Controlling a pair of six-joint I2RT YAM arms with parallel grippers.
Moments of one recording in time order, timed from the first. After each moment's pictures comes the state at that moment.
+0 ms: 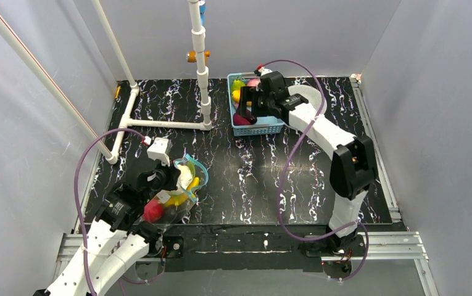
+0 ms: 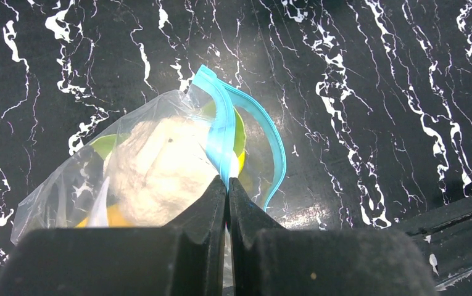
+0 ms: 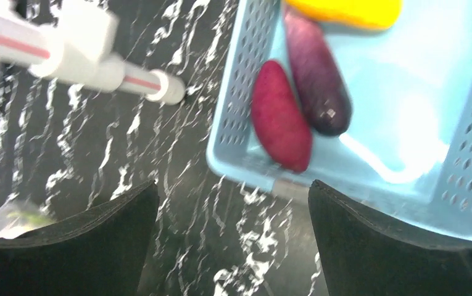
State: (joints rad) left arm -0.52 0.52 0.72 -0.72 -0.12 -0.25; right arm 0.56 1.81 1.55 -0.37 -0.12 0.42
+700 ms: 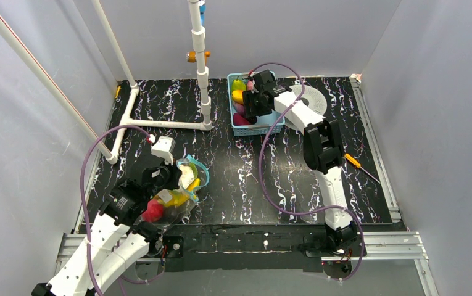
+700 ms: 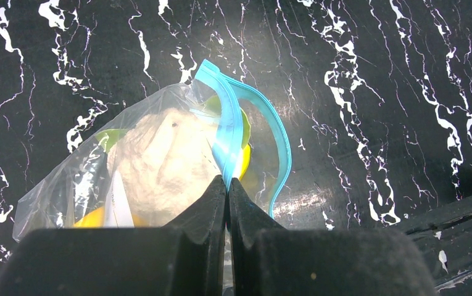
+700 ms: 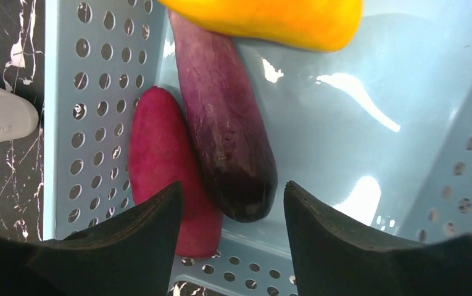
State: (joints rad) left arm -0.52 0.59 0.72 -0.72 -0.12 -0.25; right arm 0.47 2.31 2.05 -0.62 -0.08 0.21
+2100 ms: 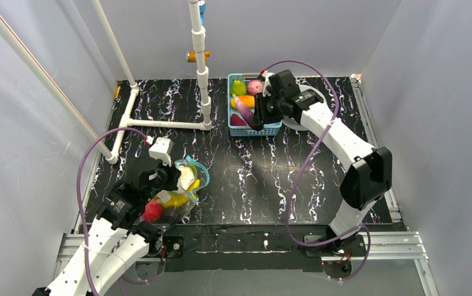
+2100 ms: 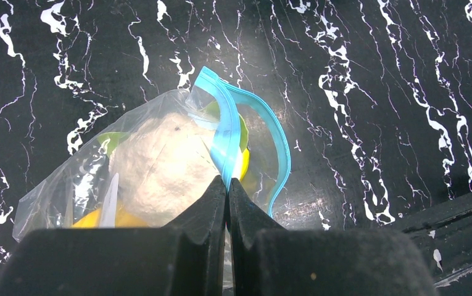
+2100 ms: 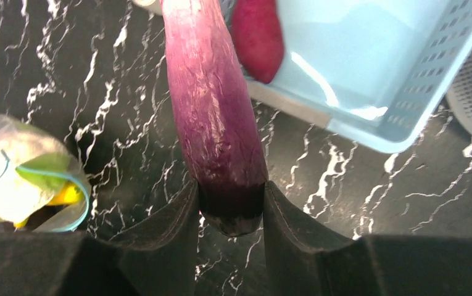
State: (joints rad) left arm -0.52 0.55 0.72 -0.72 -0.11 -0.25; right arm 0.52 1.75 1.67 -0.73 -0.16 0.26
